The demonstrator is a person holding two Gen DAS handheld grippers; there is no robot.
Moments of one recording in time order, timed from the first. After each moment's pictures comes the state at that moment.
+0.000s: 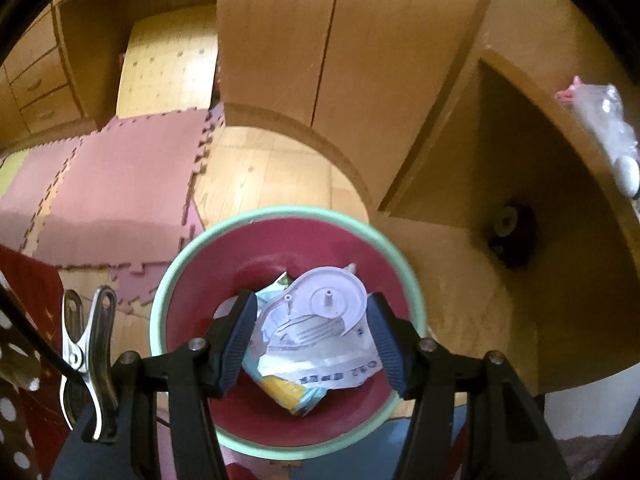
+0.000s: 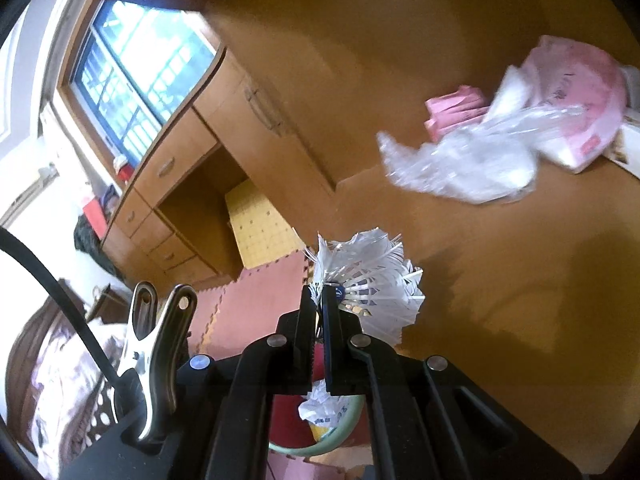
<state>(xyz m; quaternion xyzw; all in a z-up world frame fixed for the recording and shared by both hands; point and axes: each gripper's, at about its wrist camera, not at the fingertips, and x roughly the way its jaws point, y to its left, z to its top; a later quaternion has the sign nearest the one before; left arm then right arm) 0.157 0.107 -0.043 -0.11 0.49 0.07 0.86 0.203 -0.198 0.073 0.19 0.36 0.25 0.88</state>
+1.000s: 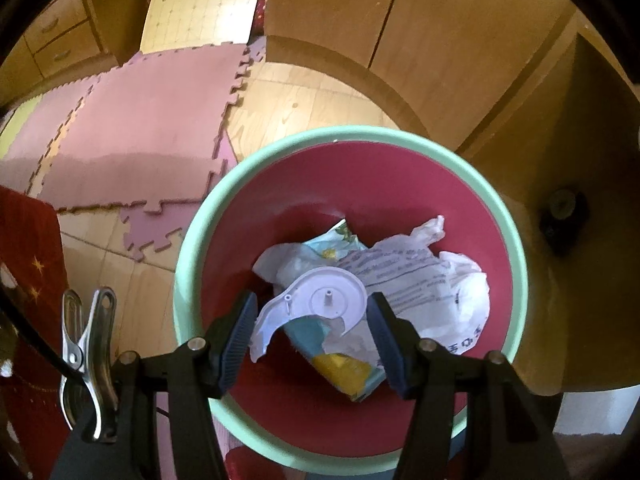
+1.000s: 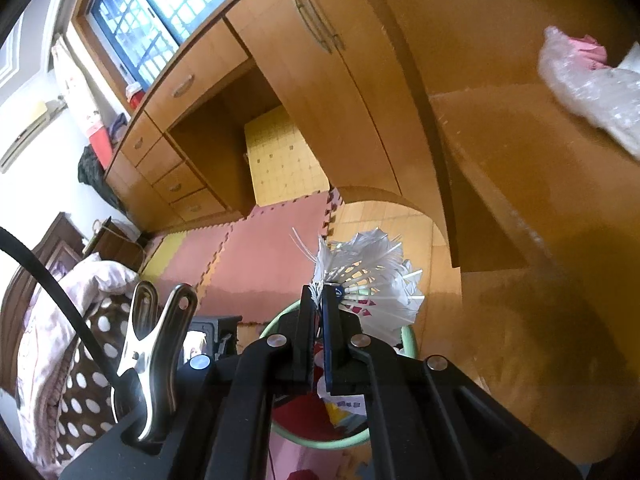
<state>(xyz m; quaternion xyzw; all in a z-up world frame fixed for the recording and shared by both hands) 0.149 0.159 -0.120 -0.15 0.56 0.11 0.81 0.223 -0.081 0.021 0.11 0.43 0.30 0.84</state>
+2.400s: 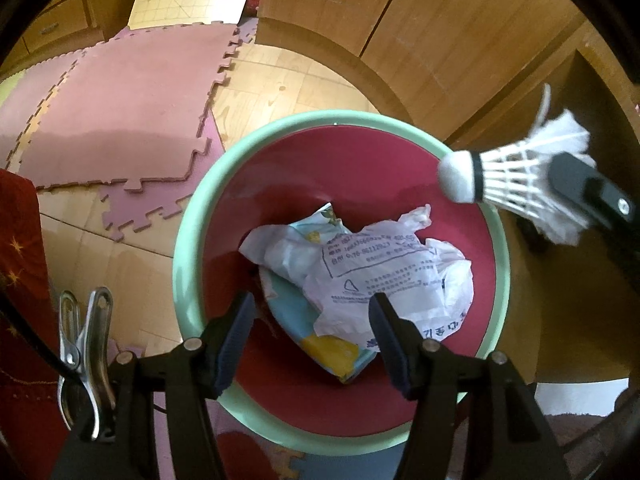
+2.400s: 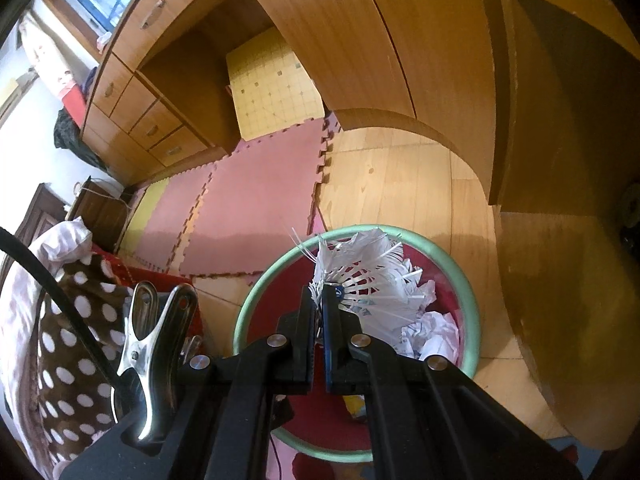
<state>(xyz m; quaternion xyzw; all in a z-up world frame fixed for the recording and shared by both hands) 0.141 0.171 -0.120 -0.20 0.57 0.07 0.79 0.254 0.006 -0.069 0.08 0.53 0.29 0.79</state>
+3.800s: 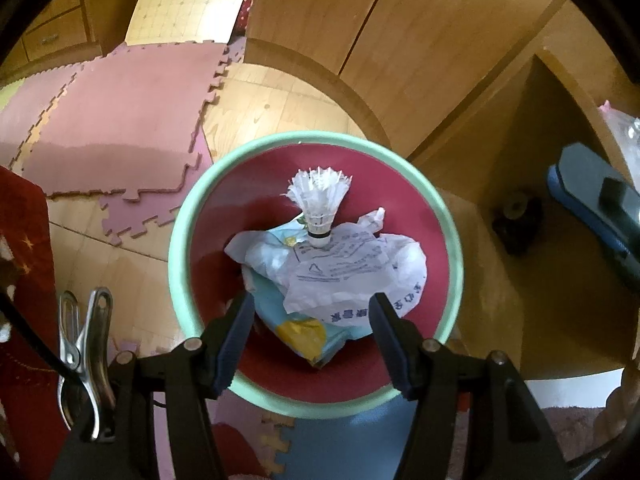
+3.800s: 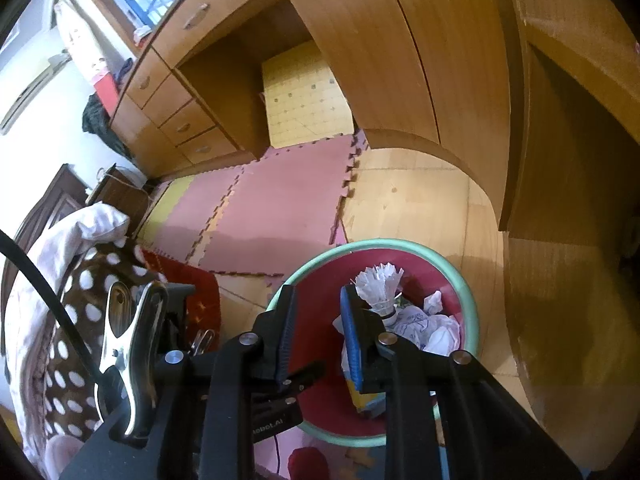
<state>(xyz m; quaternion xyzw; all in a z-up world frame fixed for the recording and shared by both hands) 0.122 0.151 -0.080 -0.20 0.55 0.05 0.81 0.228 -0.007 -0.030 0.06 0.49 0.34 0.80</state>
